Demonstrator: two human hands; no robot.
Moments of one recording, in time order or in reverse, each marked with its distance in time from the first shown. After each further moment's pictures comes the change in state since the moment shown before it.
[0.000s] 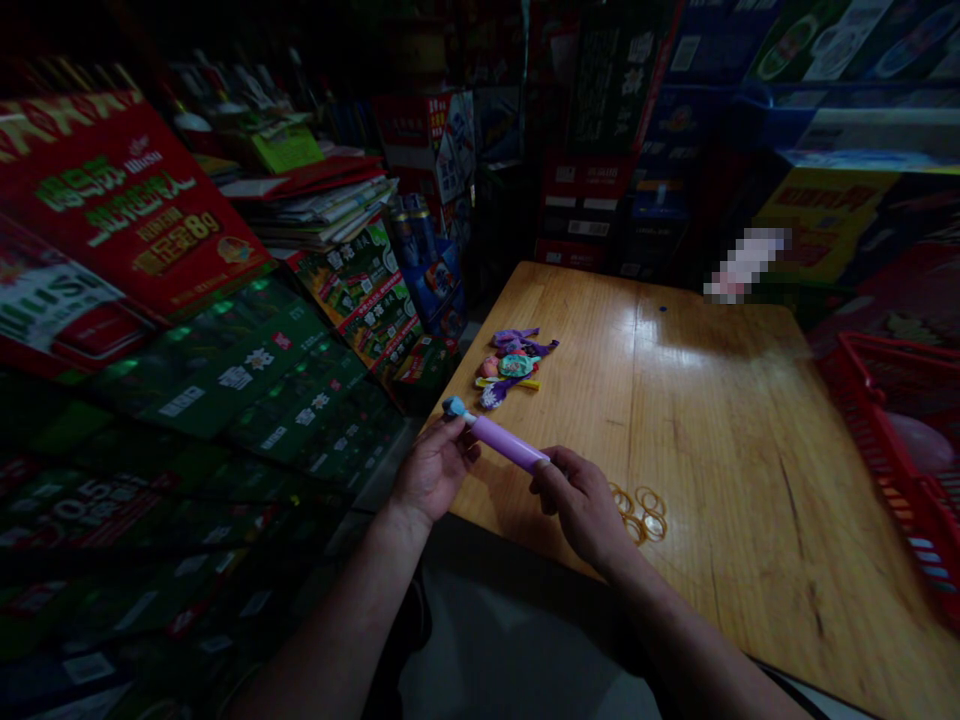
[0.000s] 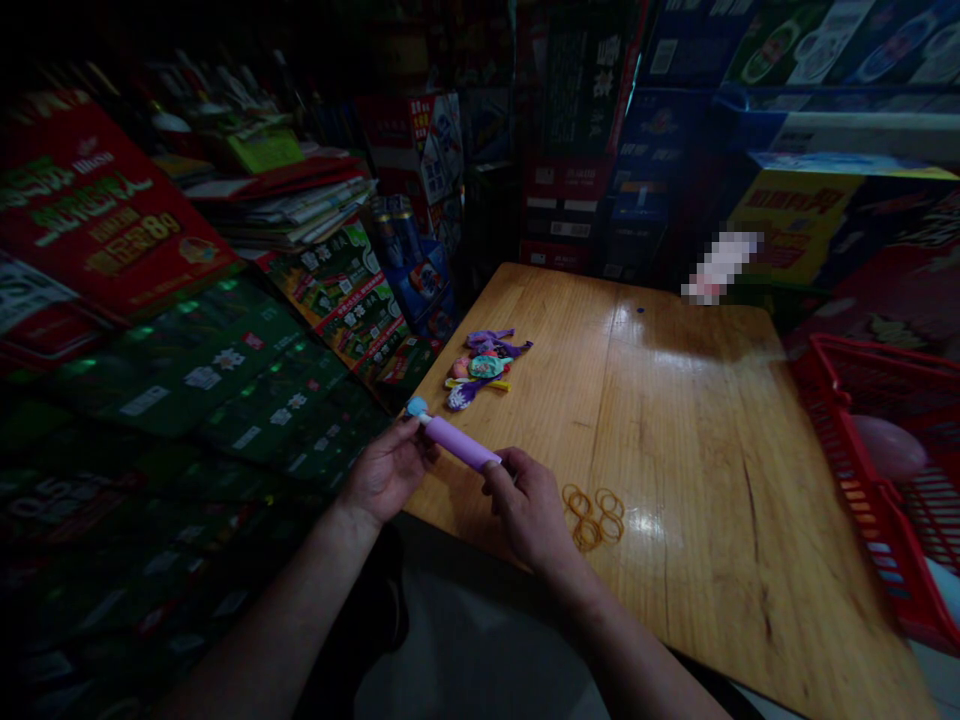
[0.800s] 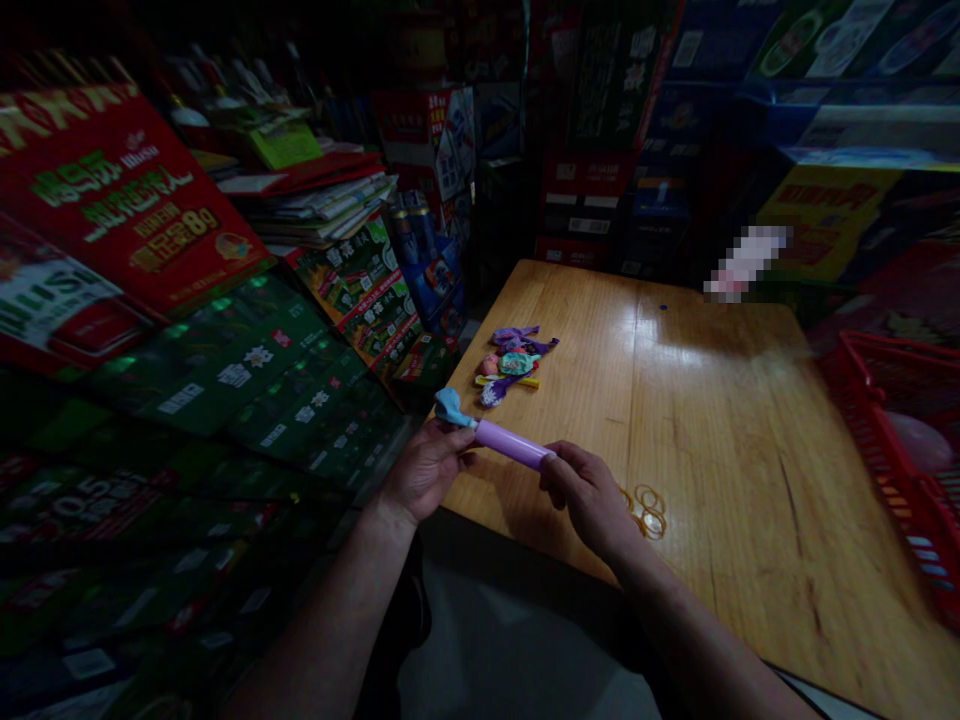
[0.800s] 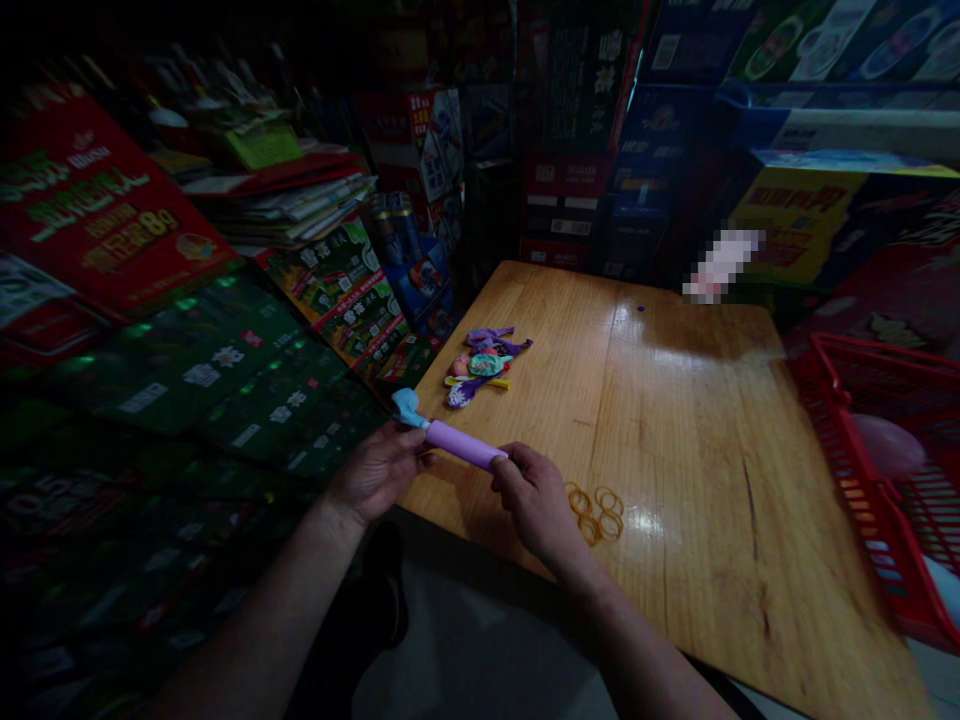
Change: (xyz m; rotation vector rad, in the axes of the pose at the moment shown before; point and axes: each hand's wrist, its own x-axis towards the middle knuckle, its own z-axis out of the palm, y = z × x) left_hand -0.010 0.012 0.000 0.210 -0.107 -0.036; right_hand 0.004 -0.004 -0.010 0.067 -0.035 0.018
